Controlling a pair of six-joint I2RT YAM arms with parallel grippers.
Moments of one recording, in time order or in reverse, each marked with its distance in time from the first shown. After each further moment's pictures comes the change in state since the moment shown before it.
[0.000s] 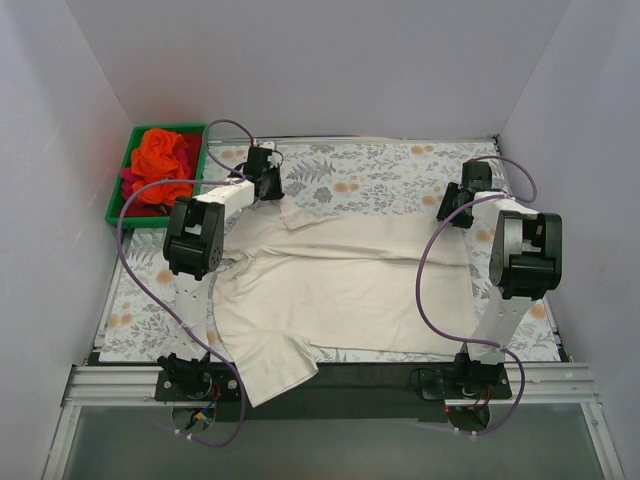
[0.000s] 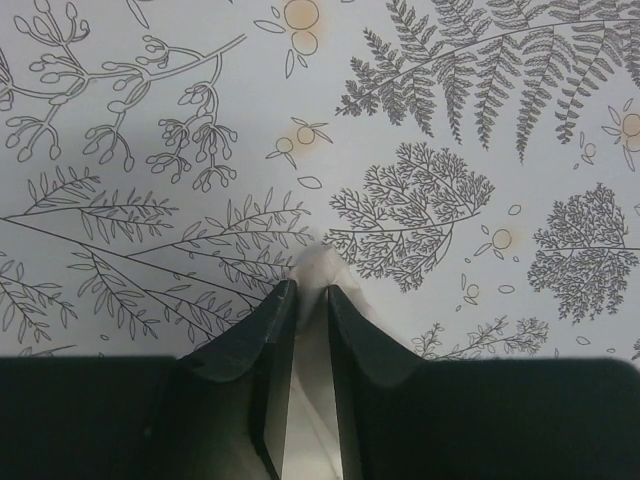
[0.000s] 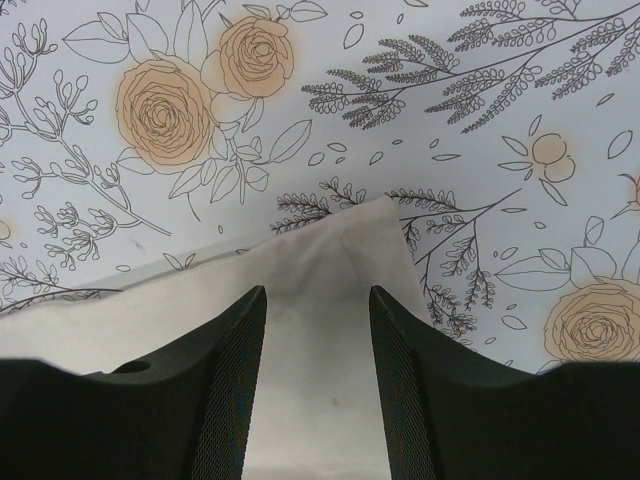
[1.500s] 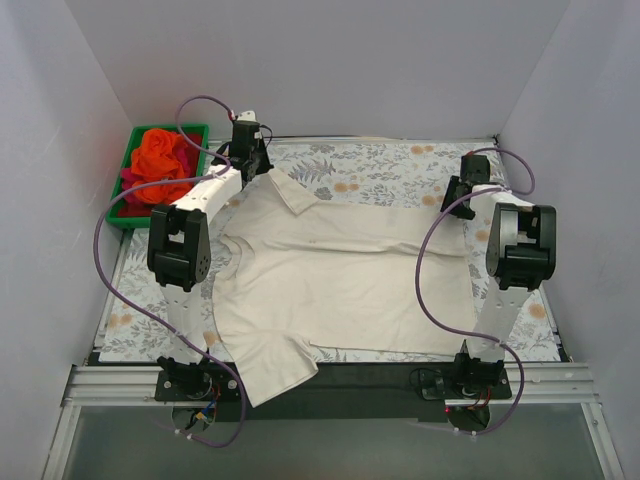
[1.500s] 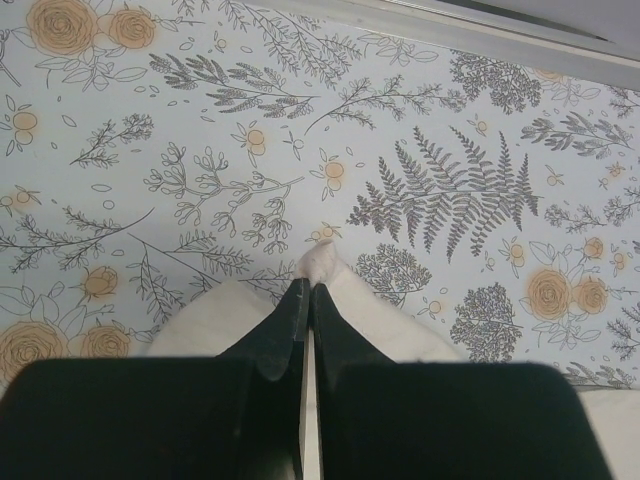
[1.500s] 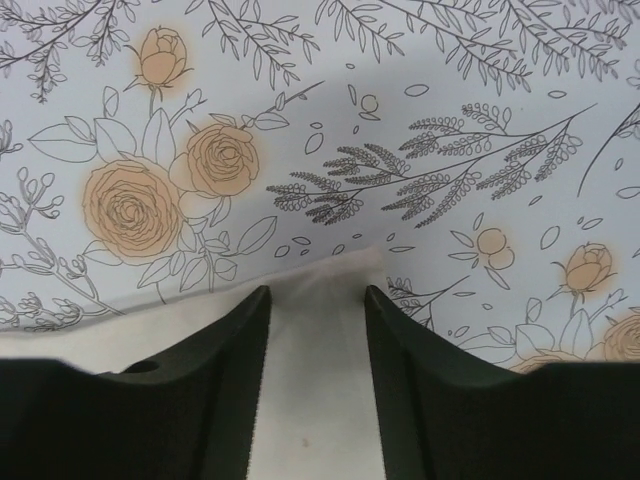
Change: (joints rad) left arm 0.017 -0.168 0.056 -0.047 -0.143 -0.082; right arm 0.000 0.088 0.101 0.018 0.094 -0.051
